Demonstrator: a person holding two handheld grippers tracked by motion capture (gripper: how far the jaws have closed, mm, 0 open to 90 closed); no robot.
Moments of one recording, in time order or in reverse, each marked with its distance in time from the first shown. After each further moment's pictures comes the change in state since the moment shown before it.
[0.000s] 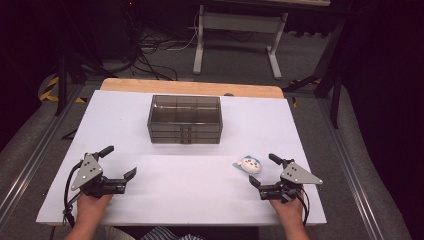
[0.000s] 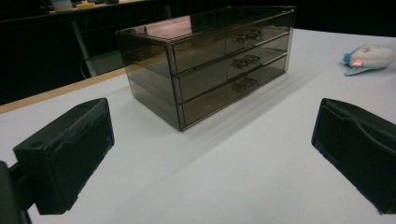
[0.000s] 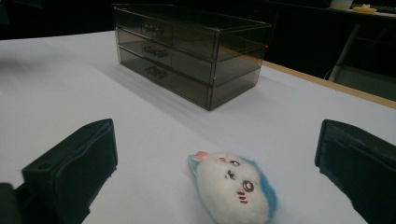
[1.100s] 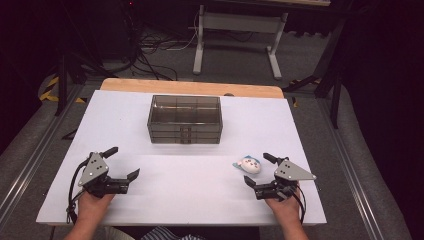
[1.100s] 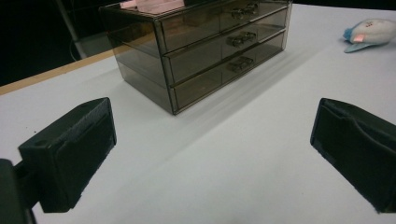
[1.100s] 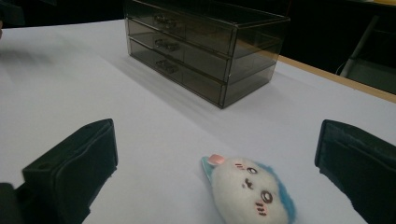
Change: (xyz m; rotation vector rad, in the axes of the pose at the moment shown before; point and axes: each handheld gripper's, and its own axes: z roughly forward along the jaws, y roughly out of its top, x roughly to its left) left arm 0.000 0.000 0.009 0.080 -0.010 0.018; right arm 0.006 0.010 0.011 0.049 0.041 -0.017
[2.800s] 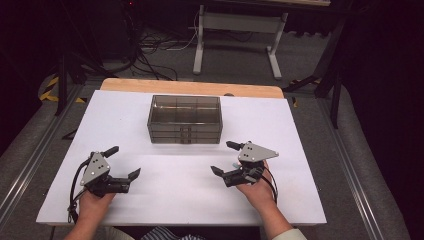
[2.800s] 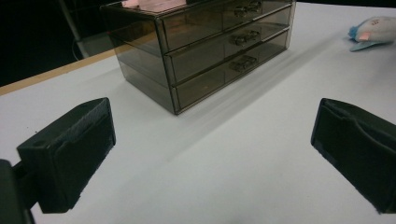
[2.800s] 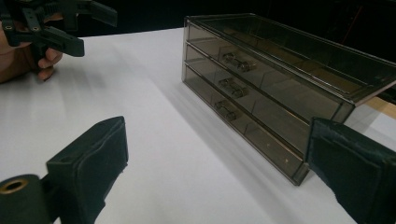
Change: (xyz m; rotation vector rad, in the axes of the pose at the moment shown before) left arm -0.001 -0.001 0.004 0.005 0.005 0.007; right arm 0.032 0.057 0.074 0.031 0.197 -0.075
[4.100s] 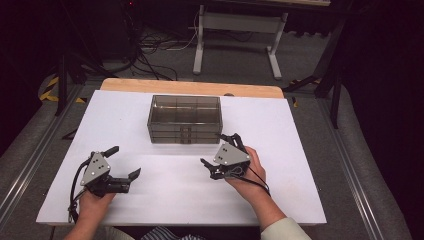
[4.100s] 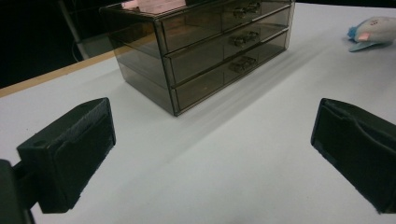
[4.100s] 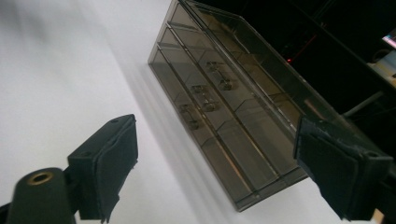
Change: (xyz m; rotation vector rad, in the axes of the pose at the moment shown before) left arm -0.001 0.000 0.001 -0.003 -0.002 -0.001; right arm 0.023 0.032 0.029 0.134 -0.195 -0.364
